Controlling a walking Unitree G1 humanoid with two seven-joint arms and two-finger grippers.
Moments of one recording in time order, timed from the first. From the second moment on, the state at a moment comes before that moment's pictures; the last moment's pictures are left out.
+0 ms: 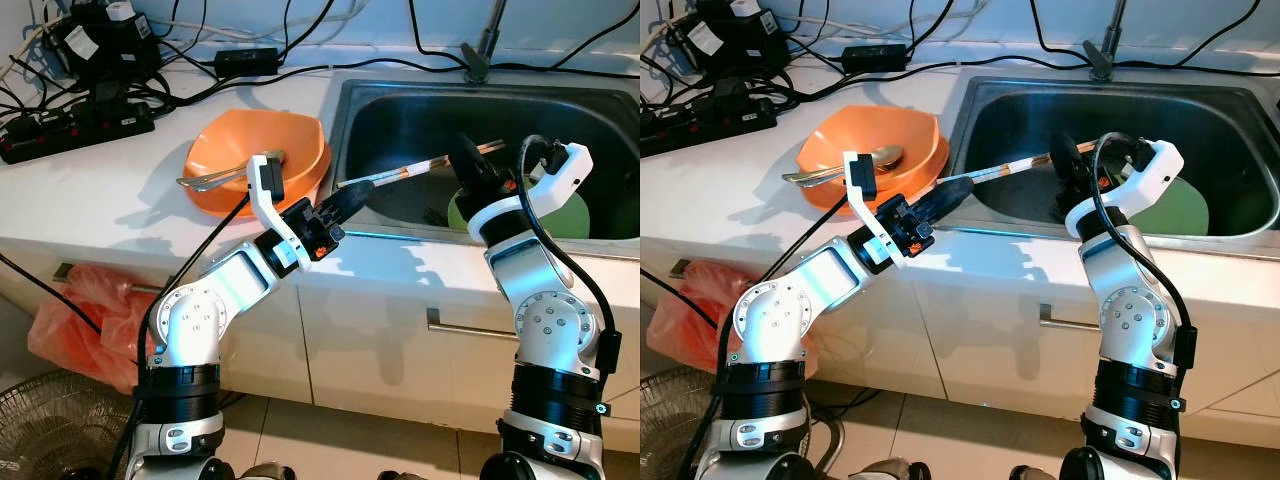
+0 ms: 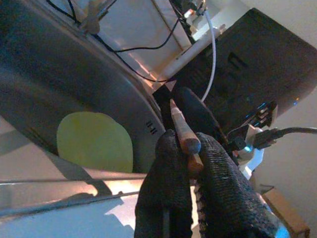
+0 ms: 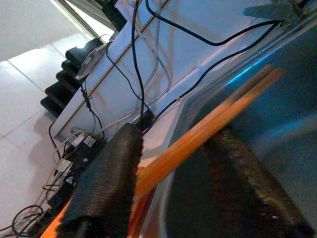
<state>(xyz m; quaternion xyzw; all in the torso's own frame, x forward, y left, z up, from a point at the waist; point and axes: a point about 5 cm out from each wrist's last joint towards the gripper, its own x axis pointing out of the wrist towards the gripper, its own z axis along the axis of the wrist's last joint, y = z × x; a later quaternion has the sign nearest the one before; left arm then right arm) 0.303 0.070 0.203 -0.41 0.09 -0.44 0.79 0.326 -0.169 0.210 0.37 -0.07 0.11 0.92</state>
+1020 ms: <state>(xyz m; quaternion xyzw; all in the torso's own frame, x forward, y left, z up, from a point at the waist) 0.300 0.071 0.191 -0.47 0.11 -0.44 0.75 0.324 -0.157 0.210 0.40 -0.06 0.16 0.90</state>
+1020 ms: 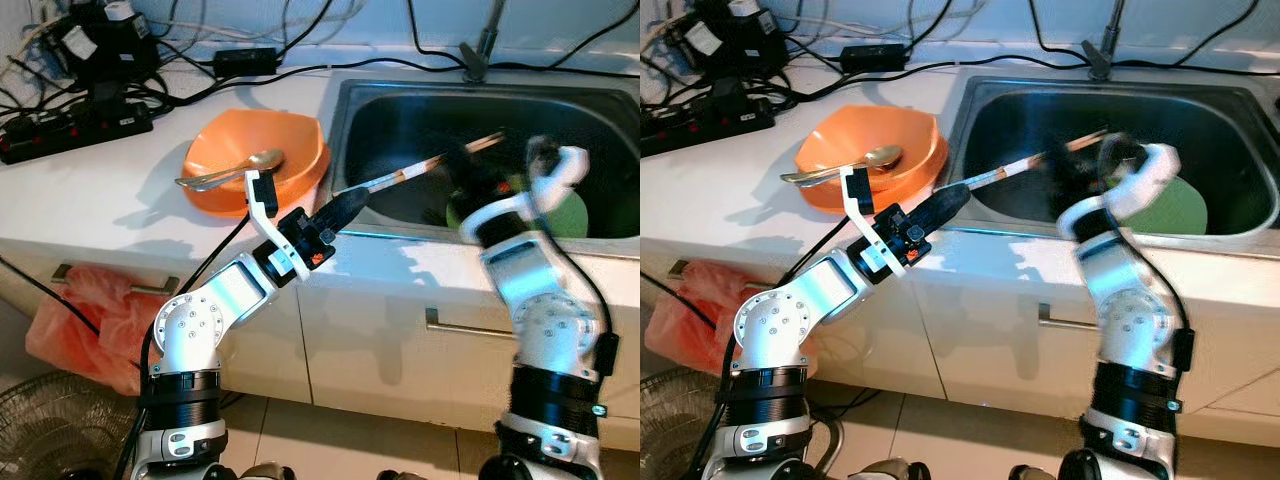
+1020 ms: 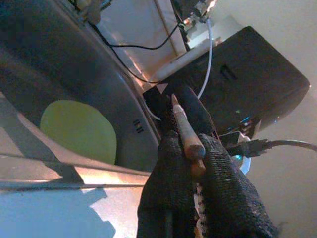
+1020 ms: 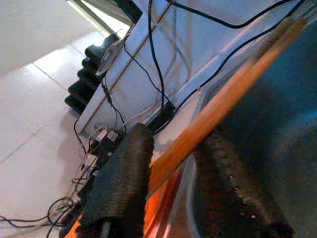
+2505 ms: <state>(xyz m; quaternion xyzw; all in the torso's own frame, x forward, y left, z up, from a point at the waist) 0.296 0.065 0.182 -0.43 0.15 -0.45 0.77 0.328 -0.154 0.216 0.40 -0.07 0.14 0.90</state>
